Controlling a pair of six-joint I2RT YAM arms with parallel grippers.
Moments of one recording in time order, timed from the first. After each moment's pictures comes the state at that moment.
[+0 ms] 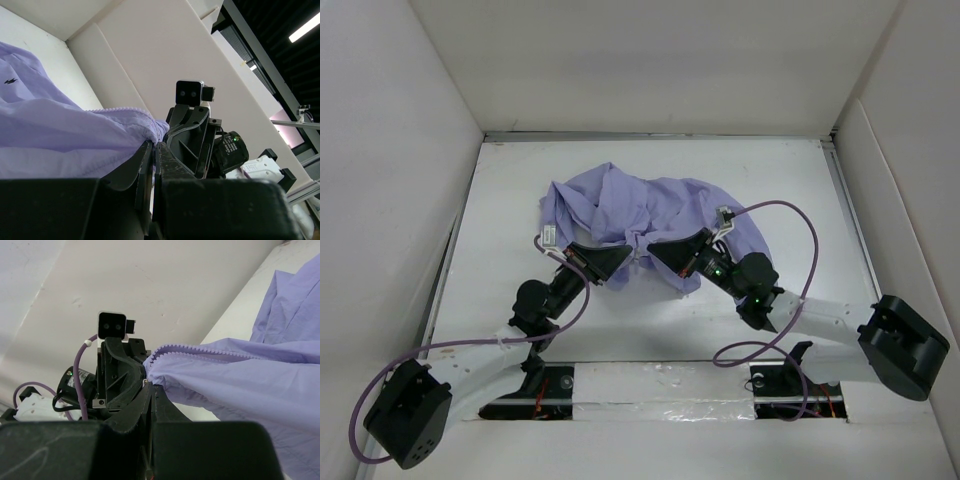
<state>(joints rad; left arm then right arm) -0.66 0.84 0.14 1.03 0.11 -1.12 0.86 1.23 0.44 1.06 -0.09 0.93</state>
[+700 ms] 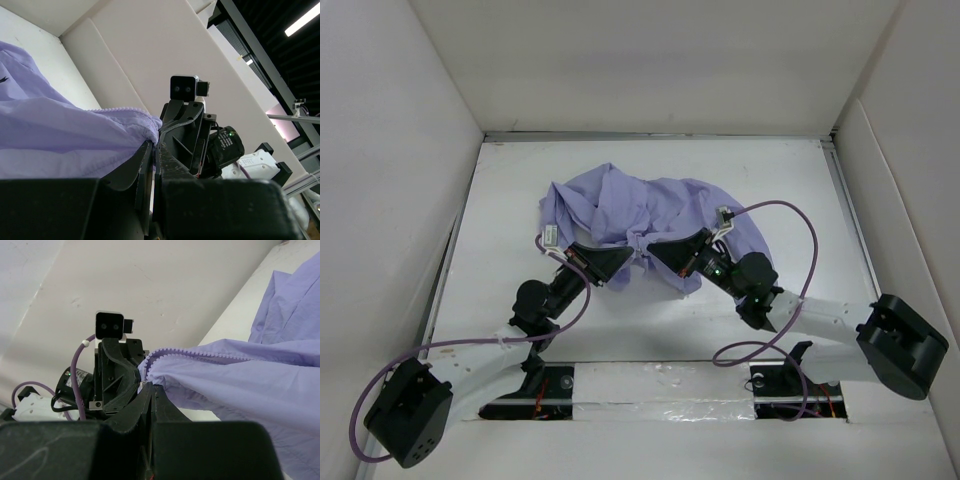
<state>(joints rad) -0.66 0.84 0.14 1.04 0.14 -1.13 0.86 1.23 0.44 1.07 -0.09 0.93</state>
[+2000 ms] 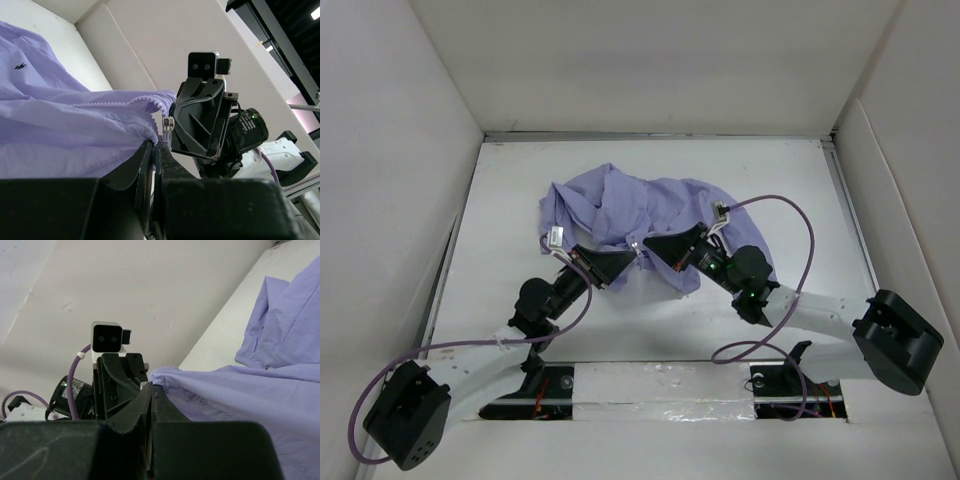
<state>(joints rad) -0.66 0.84 0.14 0.96 0.17 -1.07 0.85 1.27 0.50 1.02 -0.07 0.91</state>
